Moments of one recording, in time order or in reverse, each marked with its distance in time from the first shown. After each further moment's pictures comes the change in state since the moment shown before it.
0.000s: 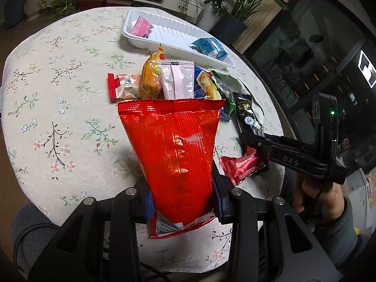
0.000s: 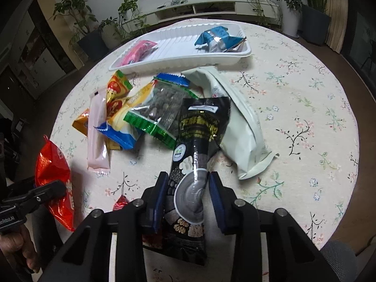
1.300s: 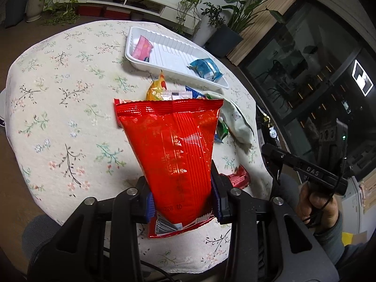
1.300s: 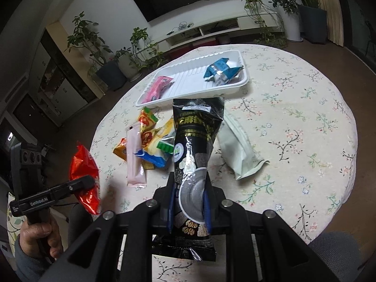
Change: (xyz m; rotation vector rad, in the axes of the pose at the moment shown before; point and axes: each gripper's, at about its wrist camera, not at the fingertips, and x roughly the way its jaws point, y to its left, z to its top) left arm -0.032 0.008 0.022 -0.023 -0.073 -0.046; right arm -0.056 -0.024 -0.002 0.115 -0.137 0.175
